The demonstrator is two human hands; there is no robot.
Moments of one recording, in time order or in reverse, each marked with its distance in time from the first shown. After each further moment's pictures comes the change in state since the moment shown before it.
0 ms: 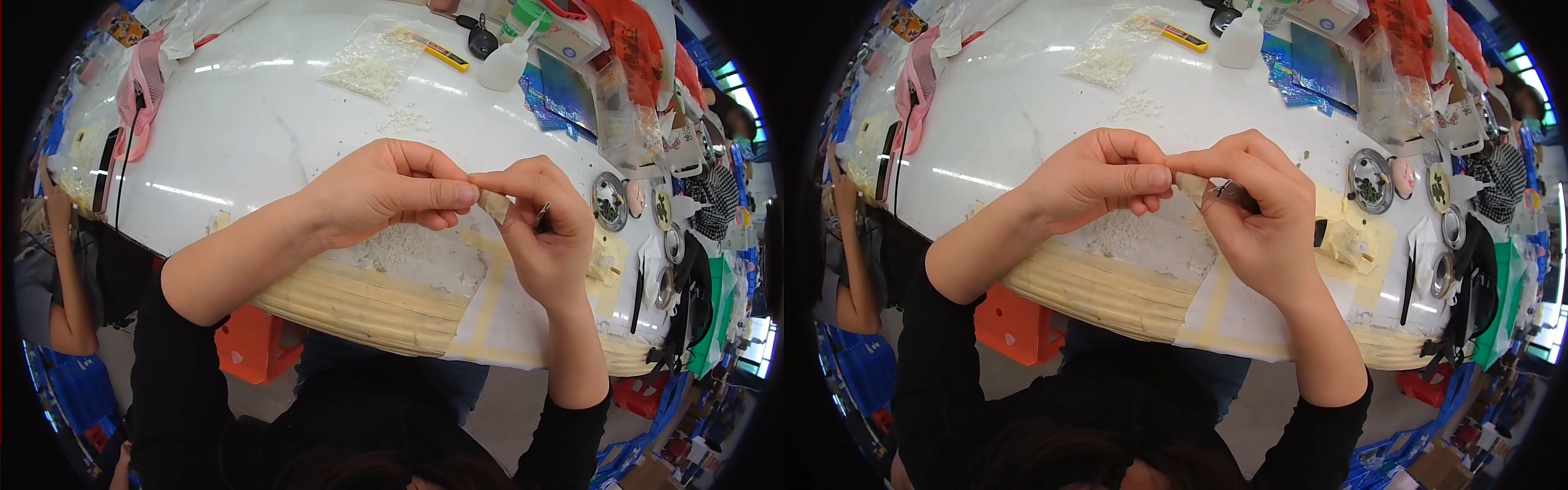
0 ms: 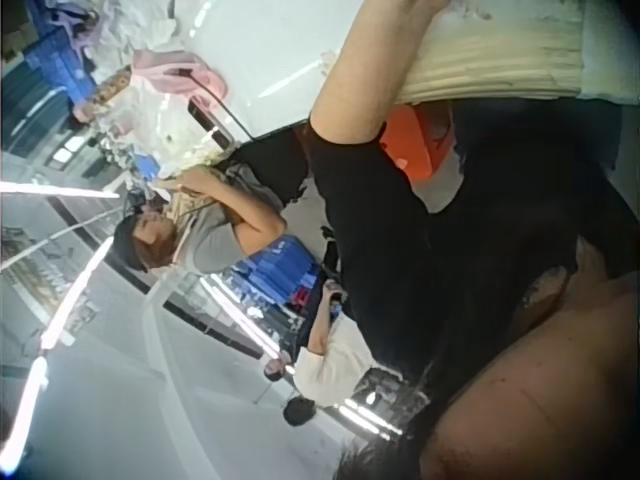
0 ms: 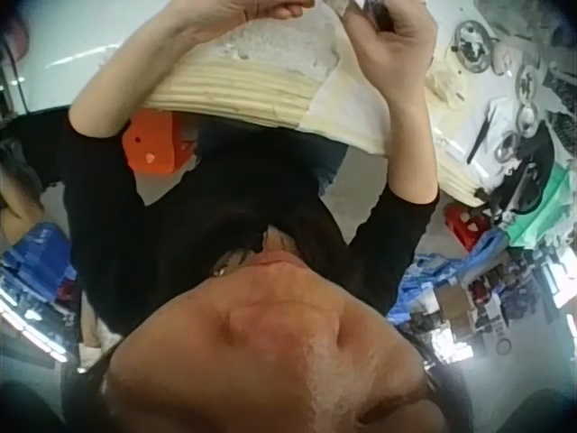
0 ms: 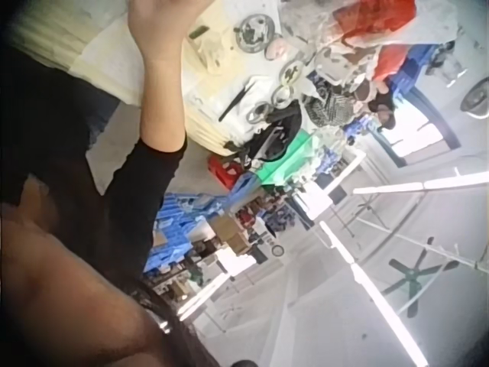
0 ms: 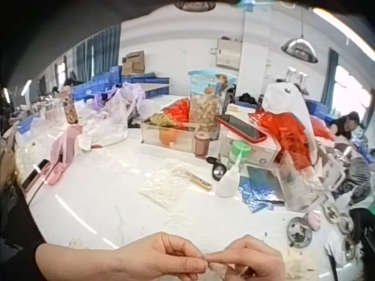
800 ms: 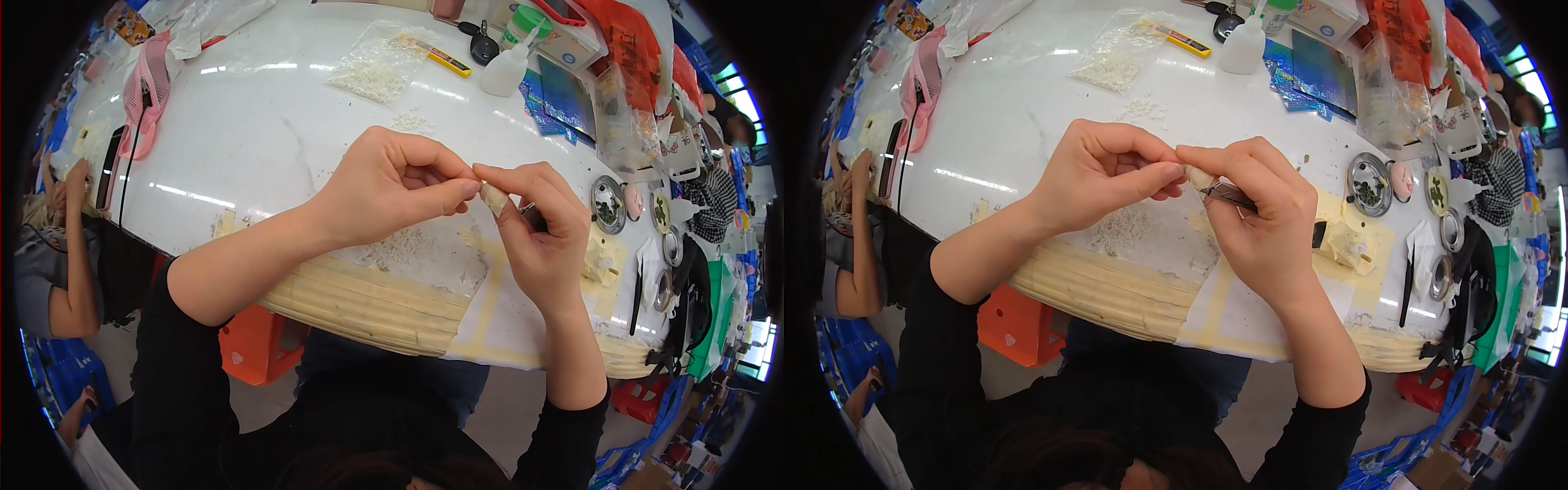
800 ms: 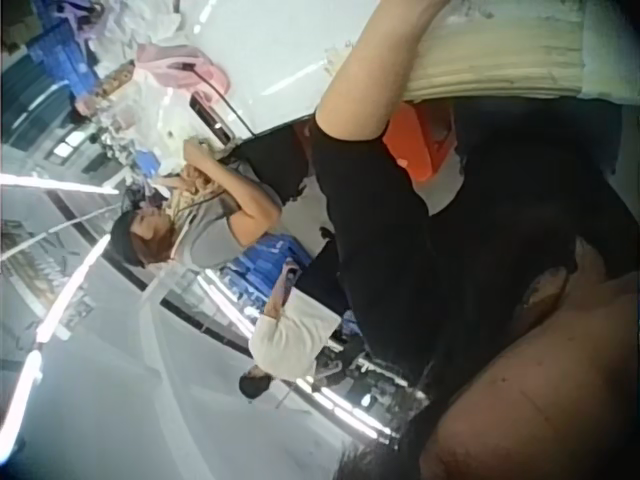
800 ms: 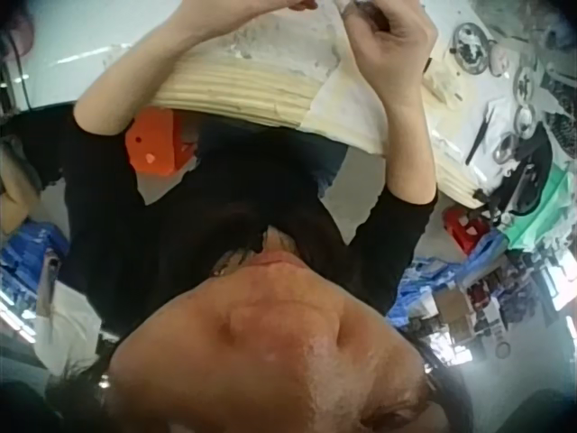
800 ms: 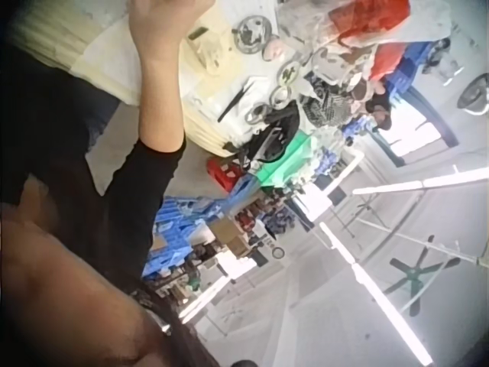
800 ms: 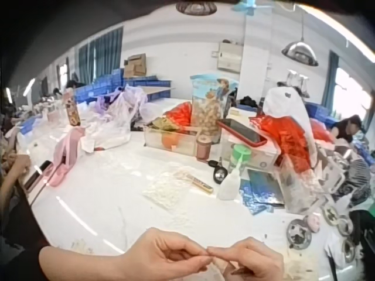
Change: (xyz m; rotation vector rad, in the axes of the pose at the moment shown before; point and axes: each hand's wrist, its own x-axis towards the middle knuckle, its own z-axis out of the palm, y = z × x) left_hand 0.001 -0.007 0.004 0.459 0.074 0.436; right_hand 0.001 -0.005 0.004 -0.144 0.067 0.005
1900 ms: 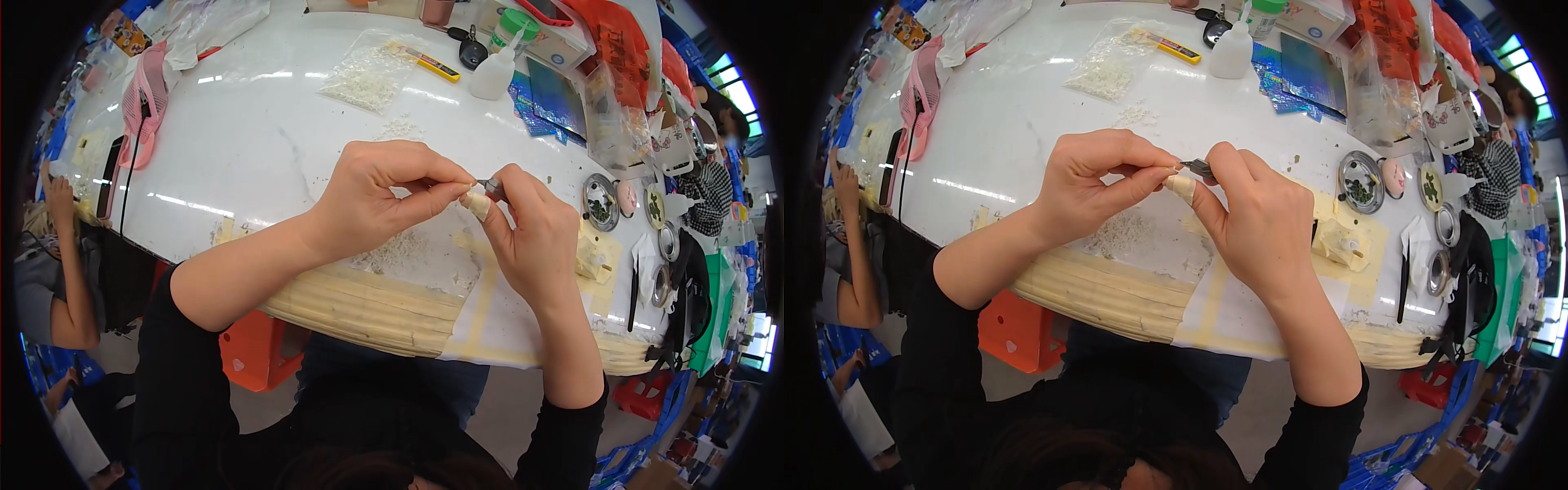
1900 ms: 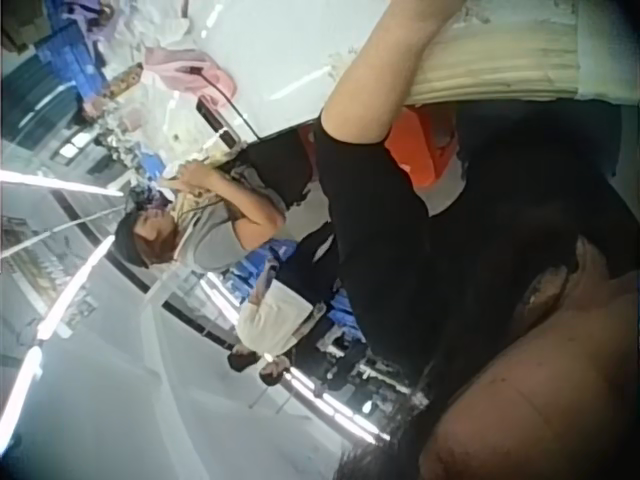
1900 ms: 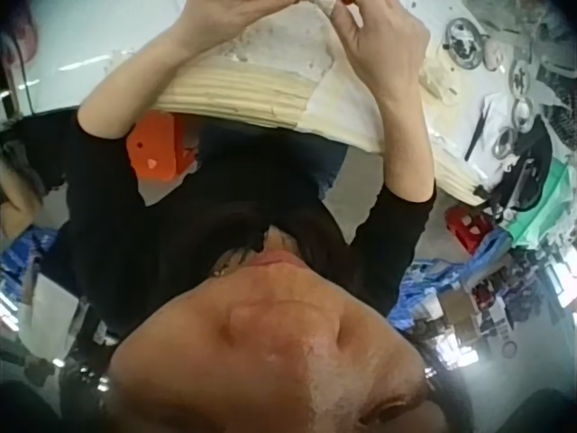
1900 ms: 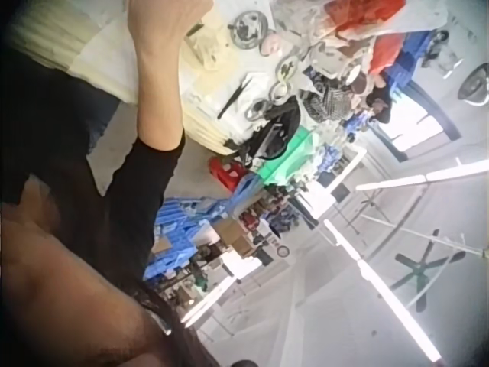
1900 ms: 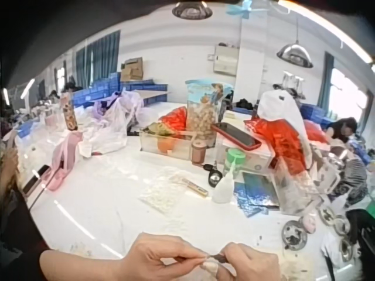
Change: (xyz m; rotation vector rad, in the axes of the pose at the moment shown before) left_hand 0.000 -0.002 0.003 0.364 0.078 0.357; right_hand -0.003 0.006 0.000 -0.442 -0.063 -0.061
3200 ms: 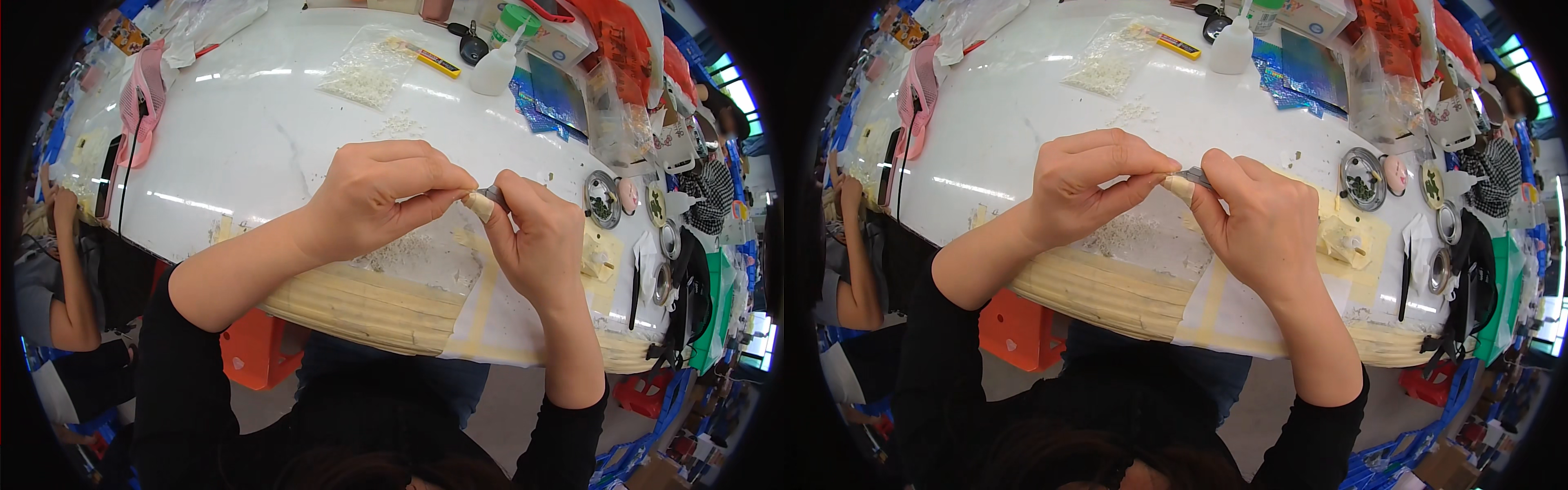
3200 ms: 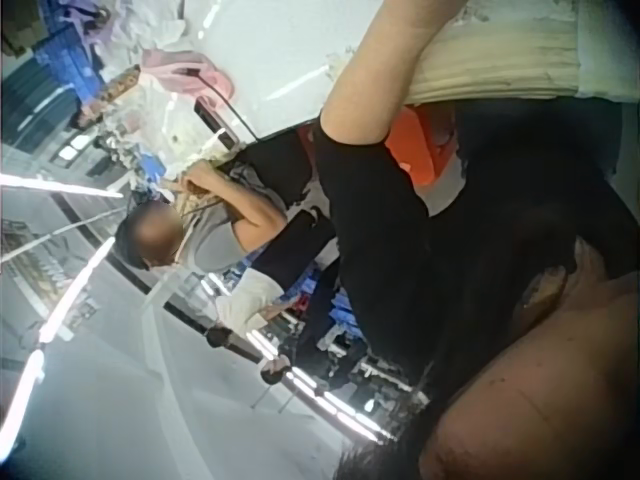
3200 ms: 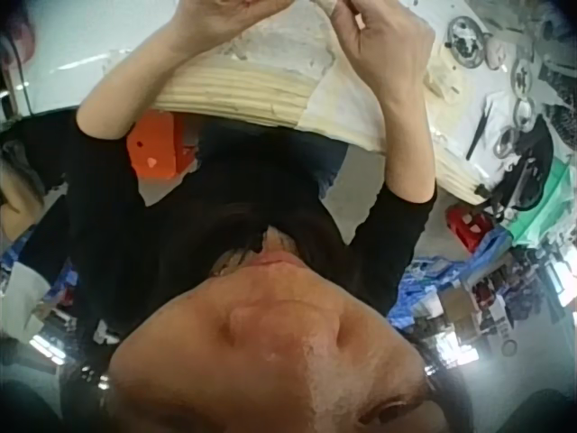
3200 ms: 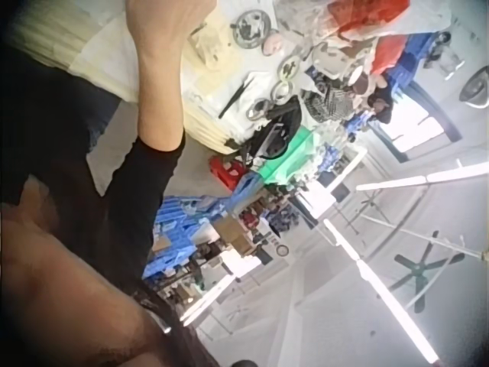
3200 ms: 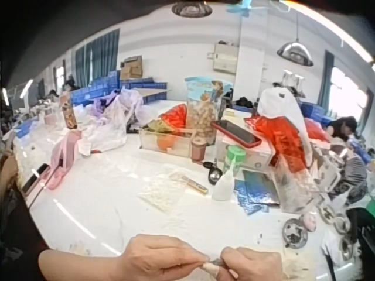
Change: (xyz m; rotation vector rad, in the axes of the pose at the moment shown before) left_hand 0.002 0.003 -0.003 0.315 -0.001 0.265; right_hand 0.000 -0.002 -0.005 -0.001 -0.022 -0.029
